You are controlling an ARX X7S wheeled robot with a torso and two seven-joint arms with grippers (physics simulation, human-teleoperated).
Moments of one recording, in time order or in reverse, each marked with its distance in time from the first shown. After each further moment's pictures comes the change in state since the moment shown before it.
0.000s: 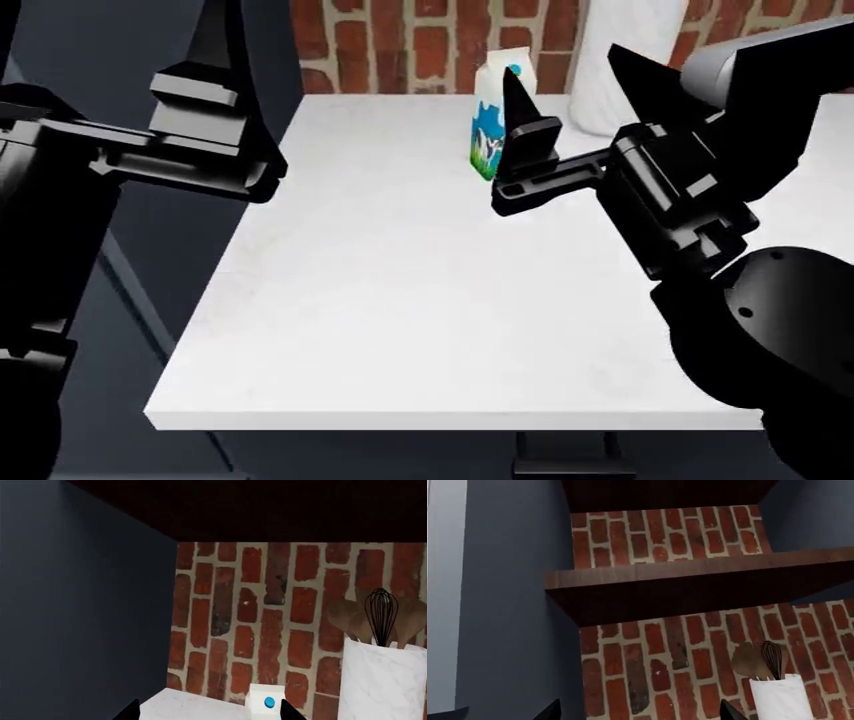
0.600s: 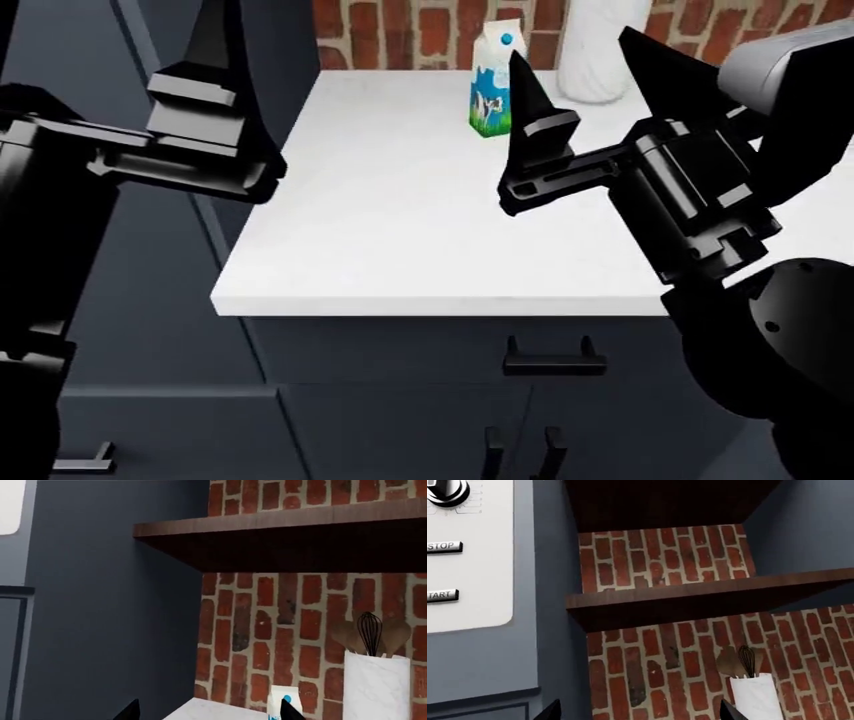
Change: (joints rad) left arm 0.001 0.004 -0.010 0.005 -0.005 -0.006 -0.004; right arm -0.039 0.003 0.036 -0.037 -0.024 -0.067 -0.047
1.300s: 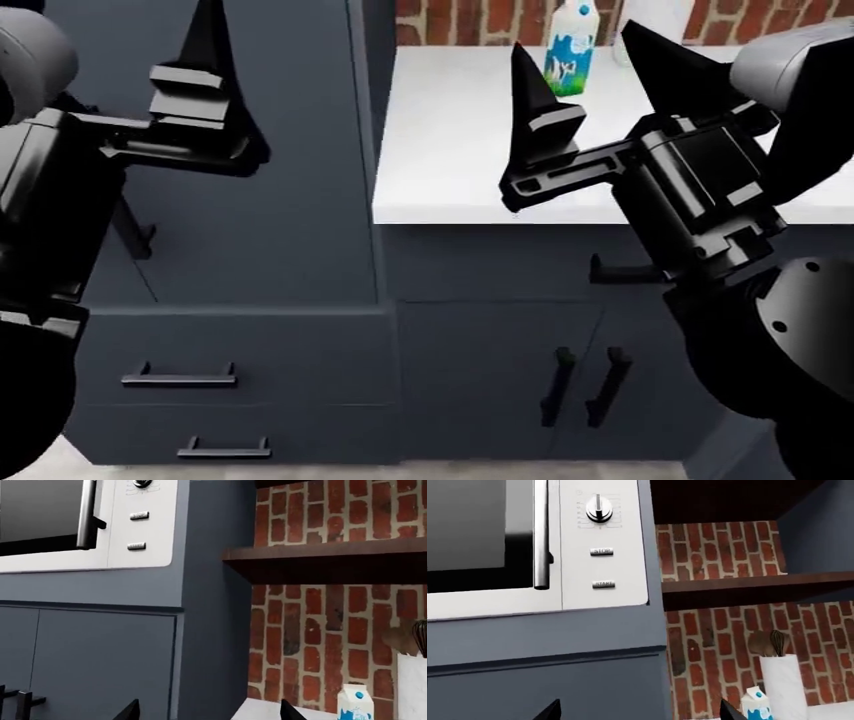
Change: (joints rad) left arm 0.102 0.007 -0.018 -0.109 0.108 0.046 0.103; right arm -0.006 -0.009 0.017 -0.003 0.002 -0.010 -0.011
